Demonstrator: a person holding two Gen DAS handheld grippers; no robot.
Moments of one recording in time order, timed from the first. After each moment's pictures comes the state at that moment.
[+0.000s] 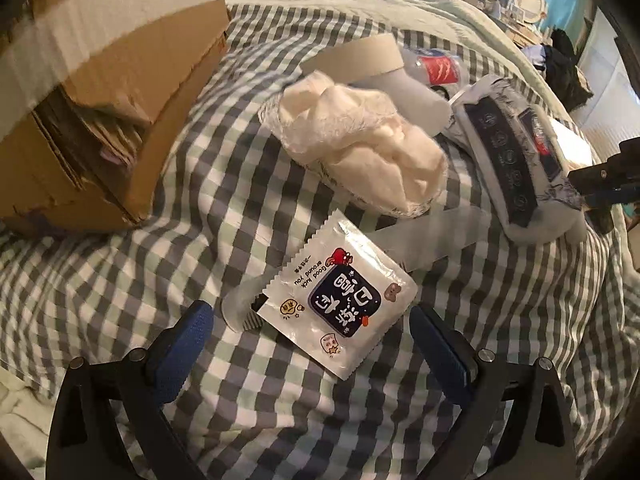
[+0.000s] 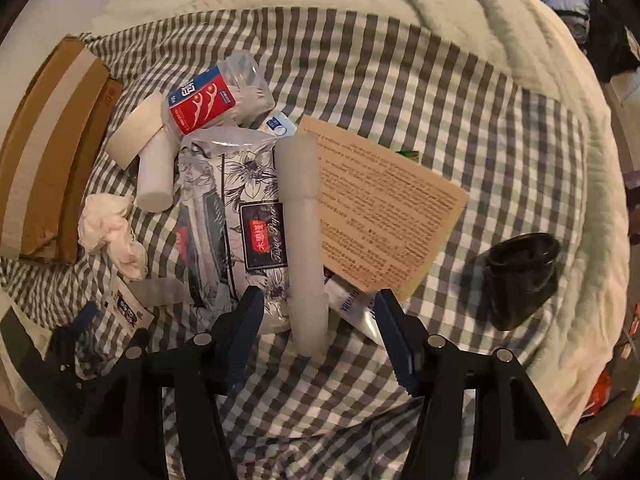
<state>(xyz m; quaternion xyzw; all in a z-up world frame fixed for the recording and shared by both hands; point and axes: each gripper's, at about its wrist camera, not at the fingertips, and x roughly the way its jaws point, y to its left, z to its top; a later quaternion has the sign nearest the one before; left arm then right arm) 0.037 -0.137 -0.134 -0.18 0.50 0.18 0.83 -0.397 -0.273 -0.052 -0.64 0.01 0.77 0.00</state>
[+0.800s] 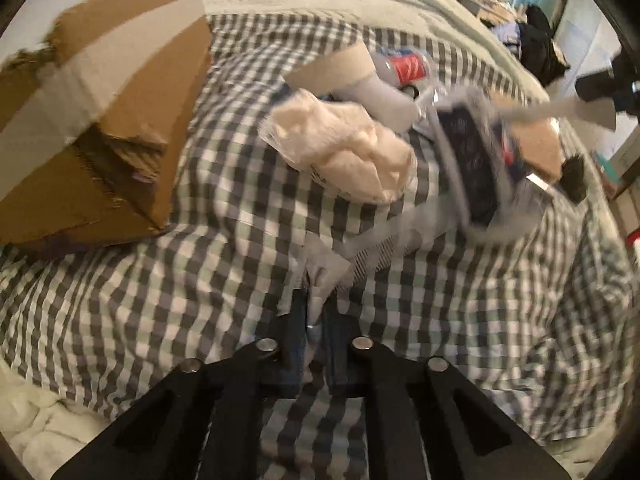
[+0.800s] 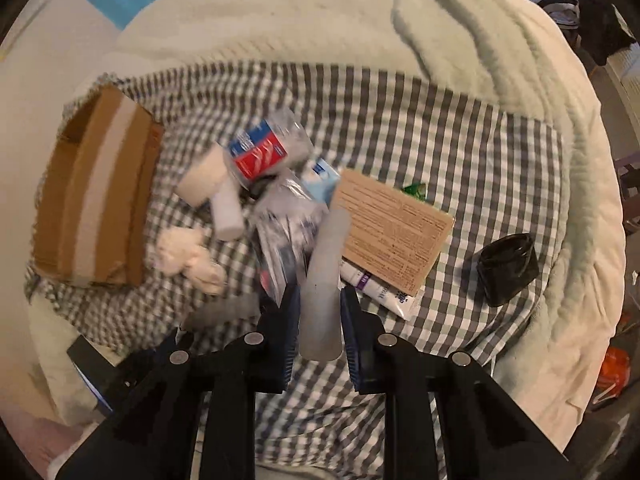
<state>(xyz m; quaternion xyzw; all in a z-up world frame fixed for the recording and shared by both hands) -0.016 -0.135 -0.097 -0.14 0.51 0.09 0.84 -0.389 -0.301 0.037 -0.62 0.09 0.78 0.03</state>
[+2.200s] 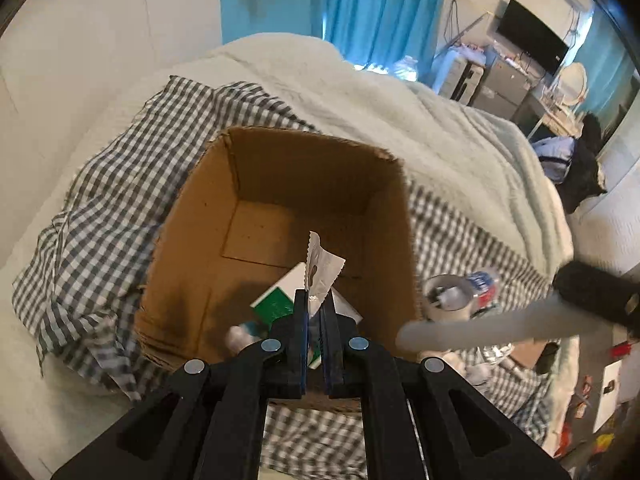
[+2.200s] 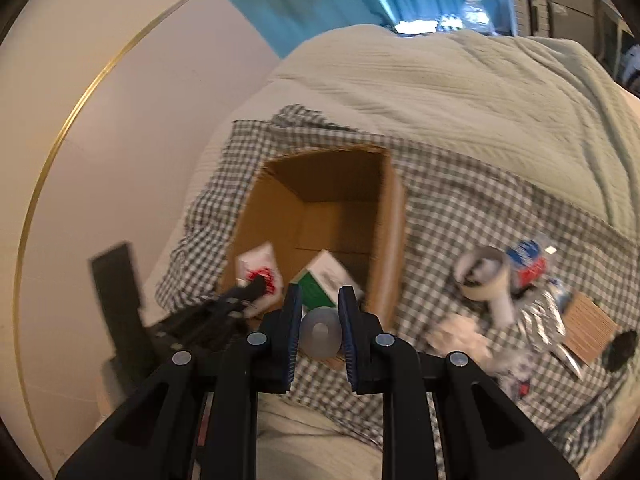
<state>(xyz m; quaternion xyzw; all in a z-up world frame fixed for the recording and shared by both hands) 0.013 0.093 0.062 -0.22 0.46 0.16 0.85 -0.470 -0.552 0.142 -0.53 0.12 0.83 -0.12</state>
